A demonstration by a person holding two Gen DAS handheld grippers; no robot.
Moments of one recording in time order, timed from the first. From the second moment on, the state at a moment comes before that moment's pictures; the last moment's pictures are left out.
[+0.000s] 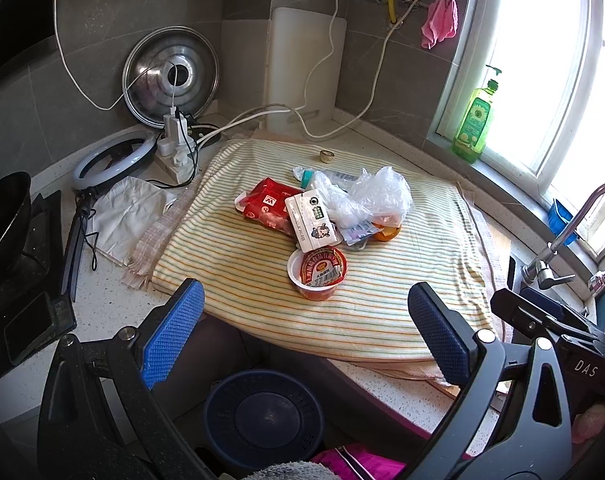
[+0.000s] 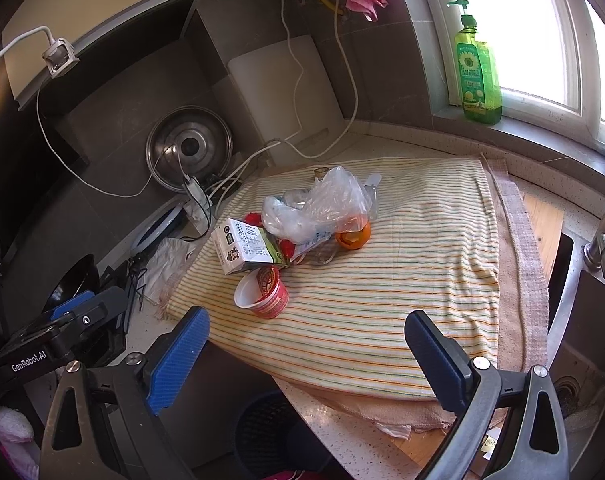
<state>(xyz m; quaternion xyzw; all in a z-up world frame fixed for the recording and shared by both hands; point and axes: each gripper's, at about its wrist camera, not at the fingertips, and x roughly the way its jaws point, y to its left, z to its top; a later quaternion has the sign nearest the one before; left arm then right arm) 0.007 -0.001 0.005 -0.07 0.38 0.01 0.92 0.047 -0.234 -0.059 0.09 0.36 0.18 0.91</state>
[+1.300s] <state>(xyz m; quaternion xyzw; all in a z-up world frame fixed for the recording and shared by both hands) 0.045 0.029 -0.018 -0.12 0.40 0.00 0.91 0.089 -0.245 -0.086 0.11 0.40 0.19 0.89</state>
